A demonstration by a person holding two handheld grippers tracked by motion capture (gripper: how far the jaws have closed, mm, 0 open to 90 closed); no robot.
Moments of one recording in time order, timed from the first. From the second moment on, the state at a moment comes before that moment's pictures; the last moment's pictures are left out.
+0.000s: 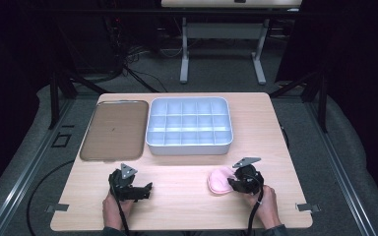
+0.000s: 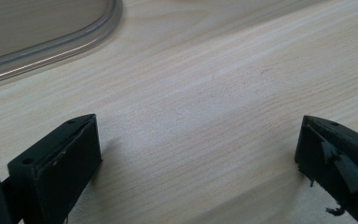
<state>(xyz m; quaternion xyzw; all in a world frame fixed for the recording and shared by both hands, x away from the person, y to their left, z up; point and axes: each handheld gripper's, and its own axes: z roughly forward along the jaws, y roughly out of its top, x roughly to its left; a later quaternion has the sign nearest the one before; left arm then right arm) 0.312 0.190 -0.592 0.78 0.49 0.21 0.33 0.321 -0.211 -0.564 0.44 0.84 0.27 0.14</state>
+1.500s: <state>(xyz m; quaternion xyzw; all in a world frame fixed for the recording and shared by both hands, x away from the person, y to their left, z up) 0.312 0.190 -0.592 0.78 0.49 0.21 0.33 0.289 -0.175 -0.495 0.39 0.82 0.37 0.18</state>
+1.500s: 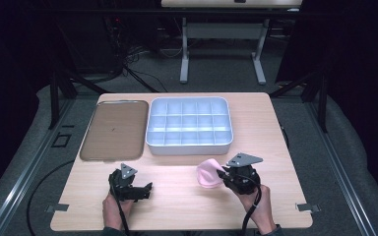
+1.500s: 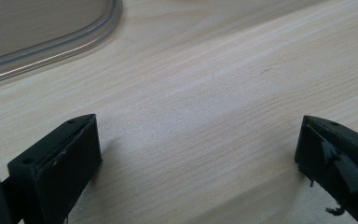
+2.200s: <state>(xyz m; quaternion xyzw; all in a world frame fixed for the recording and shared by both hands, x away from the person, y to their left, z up) 0.312 0.190 -0.592 0.78 0.49 0.21 0.33 0.302 -0.113 -0.534 0.37 0.86 0.31 0.15</state>
